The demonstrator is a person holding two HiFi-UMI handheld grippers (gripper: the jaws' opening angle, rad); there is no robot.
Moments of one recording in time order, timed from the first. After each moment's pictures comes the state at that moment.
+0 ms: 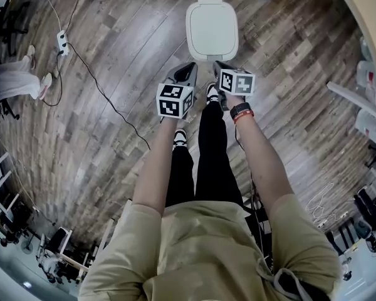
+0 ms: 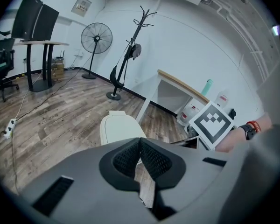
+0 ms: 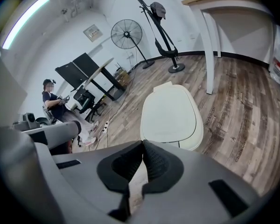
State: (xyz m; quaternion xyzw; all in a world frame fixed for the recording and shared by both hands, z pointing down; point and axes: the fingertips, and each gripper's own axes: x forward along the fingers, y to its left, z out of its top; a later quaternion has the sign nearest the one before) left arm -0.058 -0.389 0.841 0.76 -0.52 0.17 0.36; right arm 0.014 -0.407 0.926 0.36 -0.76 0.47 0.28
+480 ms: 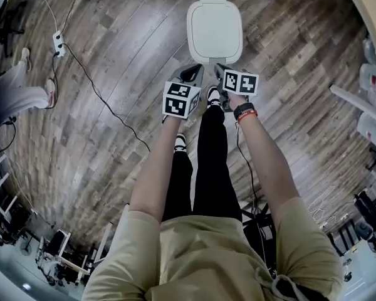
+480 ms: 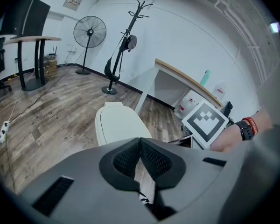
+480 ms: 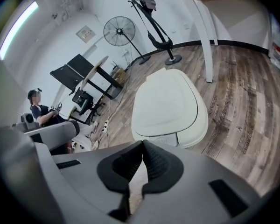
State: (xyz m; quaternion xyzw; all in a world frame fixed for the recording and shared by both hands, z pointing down) left arm -0.053 -0.396 0.907 0.77 -0.49 0.20 0.36; right arm 0.005 -0.408 1.000 0.34 -0.74 0.51 0.27
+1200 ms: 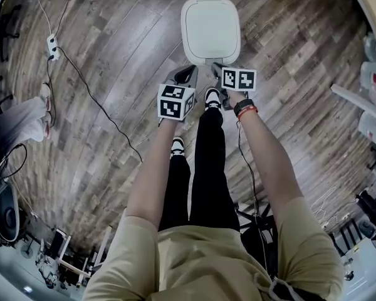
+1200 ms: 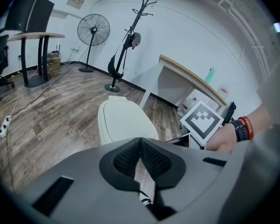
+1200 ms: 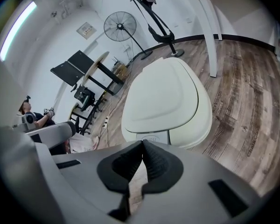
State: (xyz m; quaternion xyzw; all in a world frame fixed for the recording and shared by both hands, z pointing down) left arm -0.050 -0.398 0.959 0.76 -0.50 0.20 0.38; right arm 0.015 -0.415 1.058 0.32 -0.74 0.52 0.29
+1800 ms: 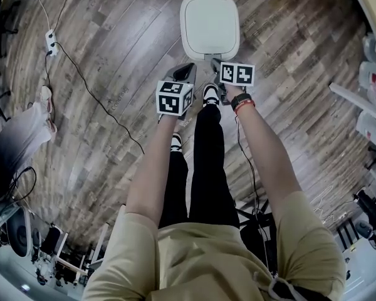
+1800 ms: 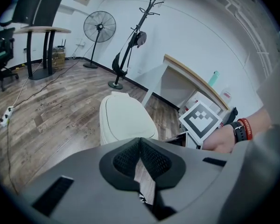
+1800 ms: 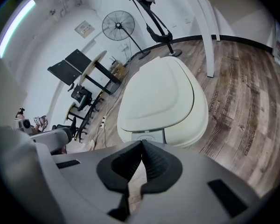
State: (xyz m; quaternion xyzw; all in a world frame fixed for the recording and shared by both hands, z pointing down) left arm -0.047 -0.385 0.967 0.74 -0.50 0.19 0.40; right arm 0.021 -0.415 1.065 0.33 -0.74 0.51 0.29
